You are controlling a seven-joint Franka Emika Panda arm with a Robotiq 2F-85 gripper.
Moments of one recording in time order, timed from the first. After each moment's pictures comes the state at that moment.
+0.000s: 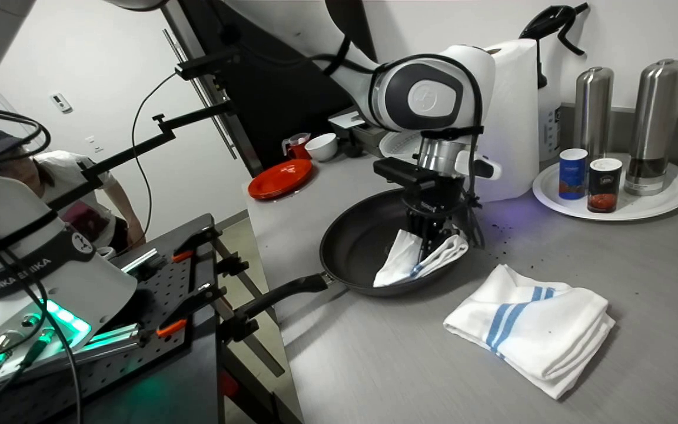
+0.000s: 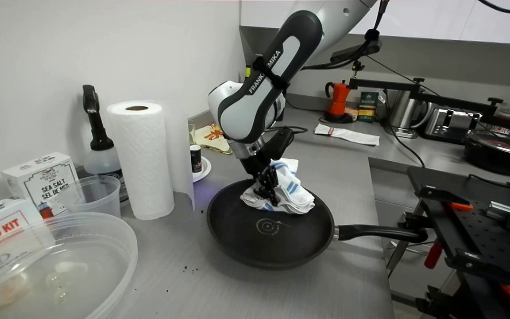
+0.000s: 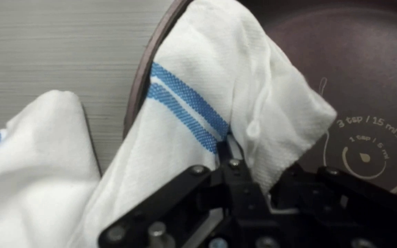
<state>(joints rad) -0.10 1.10 -0.11 -1.45 -0.09 2.05 -0.10</state>
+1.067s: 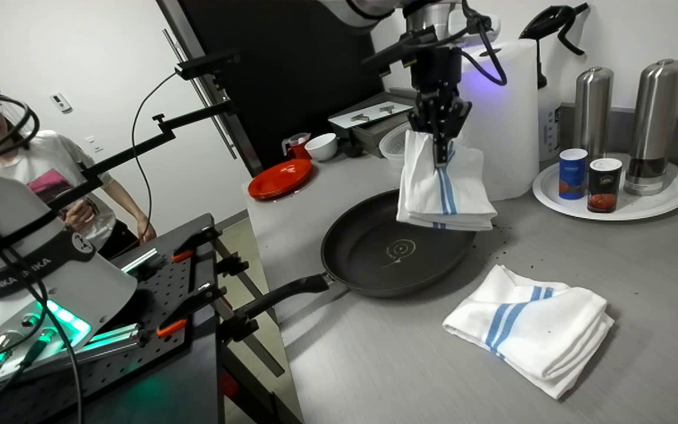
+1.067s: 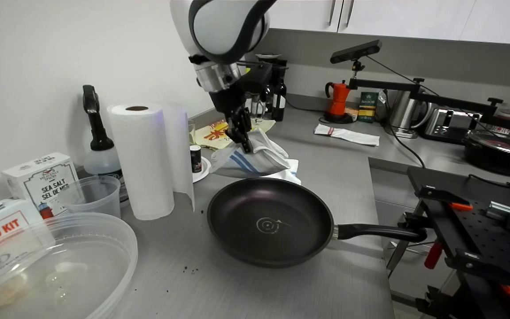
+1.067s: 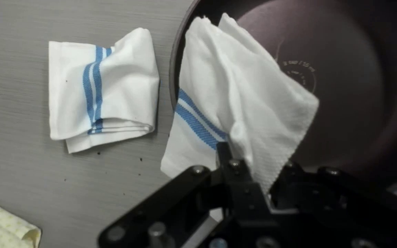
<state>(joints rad) -0.03 0.80 -0.08 -1.50 -0.22 1.99 -0.07</state>
